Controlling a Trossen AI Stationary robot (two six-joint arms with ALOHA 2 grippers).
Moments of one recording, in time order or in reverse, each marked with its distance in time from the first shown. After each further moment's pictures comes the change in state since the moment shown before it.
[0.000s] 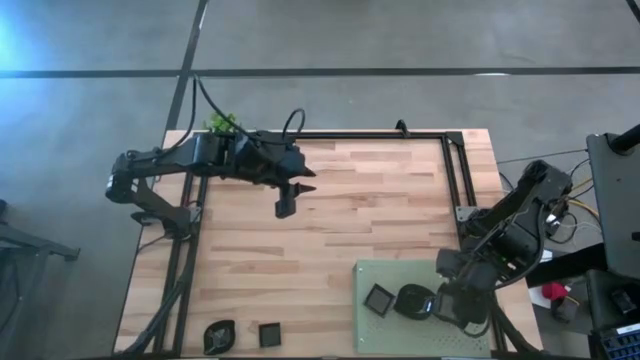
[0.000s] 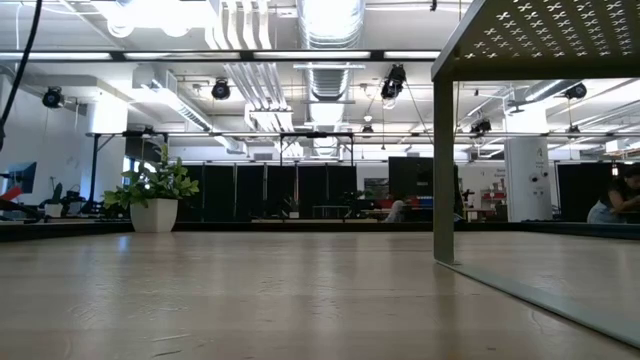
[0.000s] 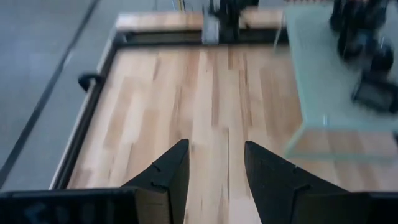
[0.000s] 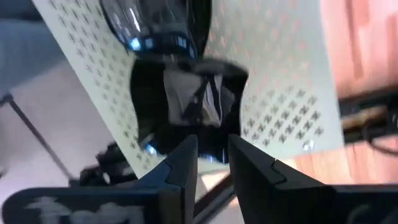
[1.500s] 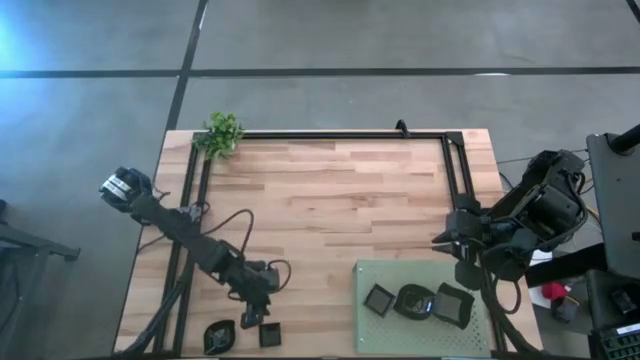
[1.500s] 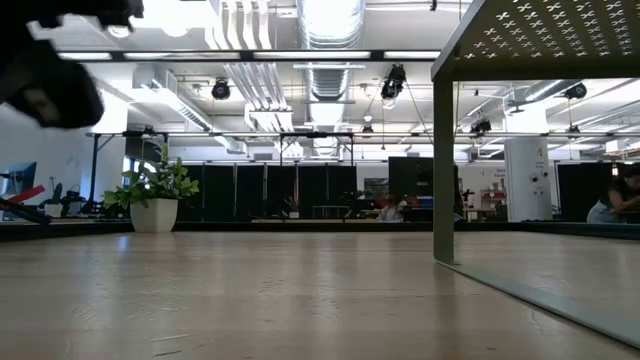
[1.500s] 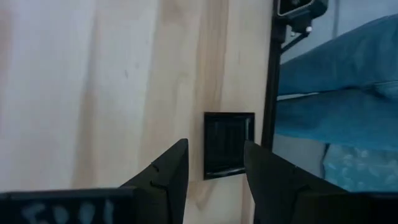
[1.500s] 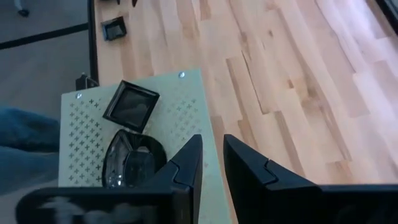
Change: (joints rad) left arm -0.628 -0.003 -0.865 0.585 0.230 -0.905; right arm 0.000 -0.106 0.157 0.016 0.672 -0.312
